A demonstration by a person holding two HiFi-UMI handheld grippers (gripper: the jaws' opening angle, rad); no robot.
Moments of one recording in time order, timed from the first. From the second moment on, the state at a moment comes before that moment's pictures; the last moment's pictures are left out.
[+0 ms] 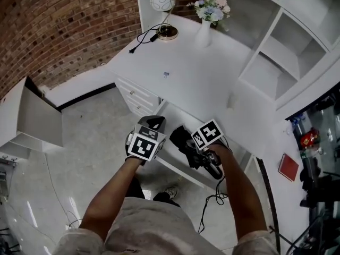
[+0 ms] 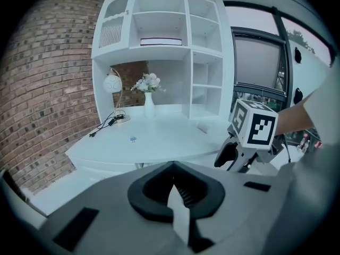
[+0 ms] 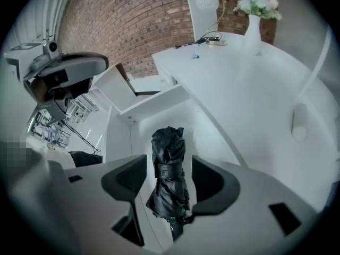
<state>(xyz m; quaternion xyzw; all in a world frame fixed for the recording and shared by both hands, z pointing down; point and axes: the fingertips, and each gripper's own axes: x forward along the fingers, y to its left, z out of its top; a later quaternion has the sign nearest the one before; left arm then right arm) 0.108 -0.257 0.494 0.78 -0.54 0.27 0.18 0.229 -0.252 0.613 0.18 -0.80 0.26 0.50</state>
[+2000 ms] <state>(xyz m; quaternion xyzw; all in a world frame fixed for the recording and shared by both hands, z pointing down) 0.092 -0.304 0.386 0.87 -0.44 0.20 0.09 0.256 -0.266 0.380 0.55 -0.80 0.19 0.16</state>
